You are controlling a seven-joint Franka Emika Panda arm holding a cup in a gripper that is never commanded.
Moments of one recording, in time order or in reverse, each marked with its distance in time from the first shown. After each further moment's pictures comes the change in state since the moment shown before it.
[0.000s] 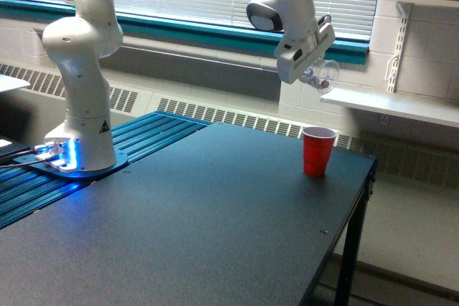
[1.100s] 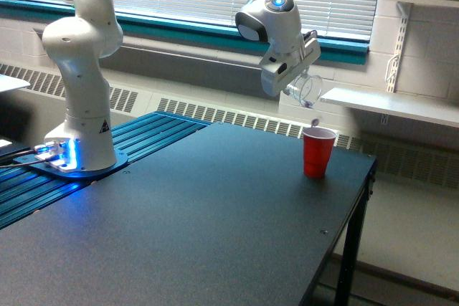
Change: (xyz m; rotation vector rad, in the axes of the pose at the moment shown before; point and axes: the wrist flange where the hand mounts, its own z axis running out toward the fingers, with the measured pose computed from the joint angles) arm 0.019 0.039 0.012 -0.048 -0.009 0.022
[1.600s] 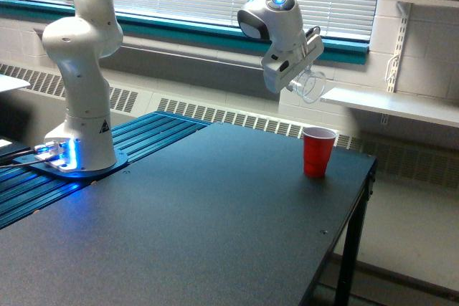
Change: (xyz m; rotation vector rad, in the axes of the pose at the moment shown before) arm -0.009 -0.008 -0.002 0.026 -0.032 0.024
